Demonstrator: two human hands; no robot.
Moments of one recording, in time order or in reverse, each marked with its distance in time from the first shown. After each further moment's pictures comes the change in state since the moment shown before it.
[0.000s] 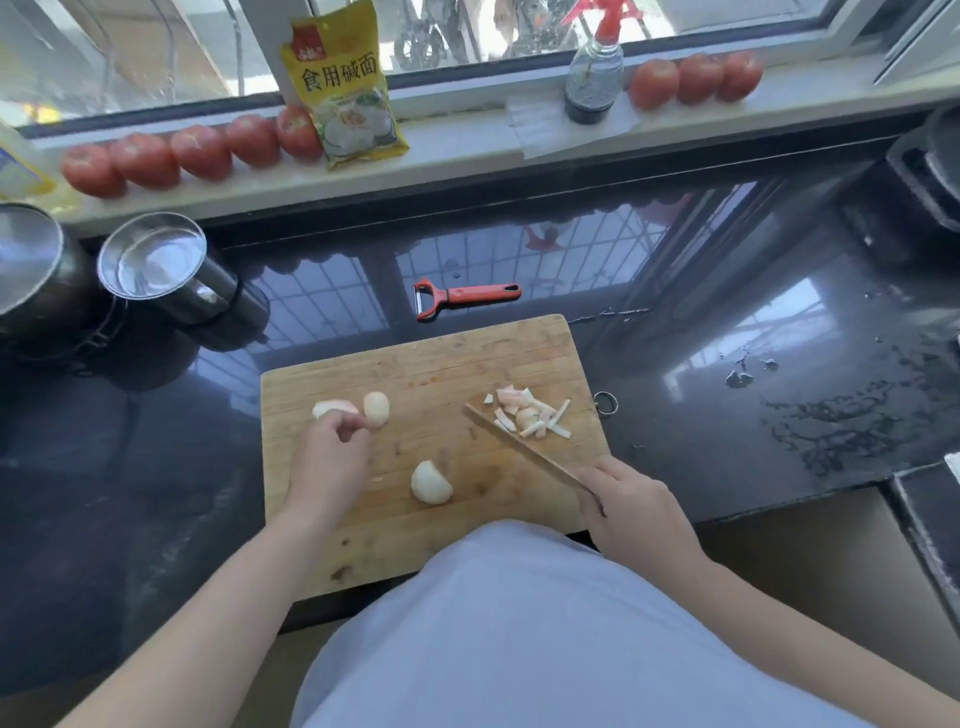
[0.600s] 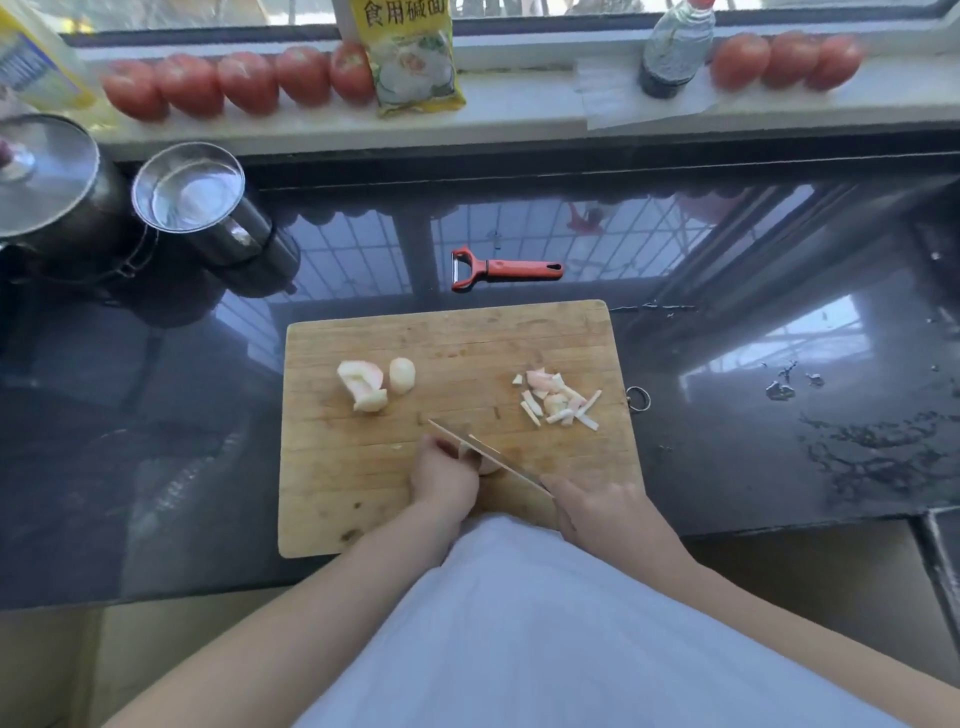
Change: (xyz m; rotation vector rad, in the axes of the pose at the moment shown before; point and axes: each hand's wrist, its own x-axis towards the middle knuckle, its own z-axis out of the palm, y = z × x) left_hand 0.009 -0.062 0.115 -0.289 -0.123 -0.322; right_hand 0.014 -0.031 0.021 -0.179 -0.310 -0.098
